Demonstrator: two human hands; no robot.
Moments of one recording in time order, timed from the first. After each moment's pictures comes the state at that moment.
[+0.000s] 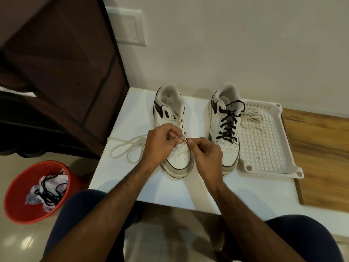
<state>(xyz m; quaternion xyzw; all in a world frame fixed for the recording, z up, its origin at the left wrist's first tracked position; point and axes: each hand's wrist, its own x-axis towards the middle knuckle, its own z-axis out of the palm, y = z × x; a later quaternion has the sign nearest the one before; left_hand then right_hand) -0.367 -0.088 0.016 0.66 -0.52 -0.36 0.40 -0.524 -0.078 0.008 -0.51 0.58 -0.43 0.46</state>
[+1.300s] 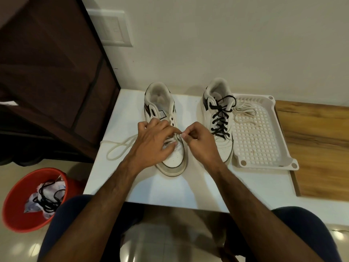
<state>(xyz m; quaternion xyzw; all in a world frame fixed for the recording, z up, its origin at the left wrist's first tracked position) -0.355 -0.088 0.018 0.58 -0.79 -0.07 0.22 -0.532 -0.112 0.027 -0.55 0.58 -0.33 0.49</state>
